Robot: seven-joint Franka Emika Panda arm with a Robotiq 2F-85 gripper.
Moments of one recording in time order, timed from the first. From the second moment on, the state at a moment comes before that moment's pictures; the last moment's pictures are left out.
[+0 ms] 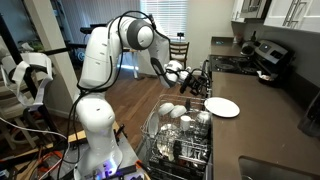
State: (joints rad) arm 0.09 0.40 0.11 -2.01 -1.70 2.08 0.78
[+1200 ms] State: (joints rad) arm 0.10 0.31 0.16 -2.04 -1.69 2.36 0.83
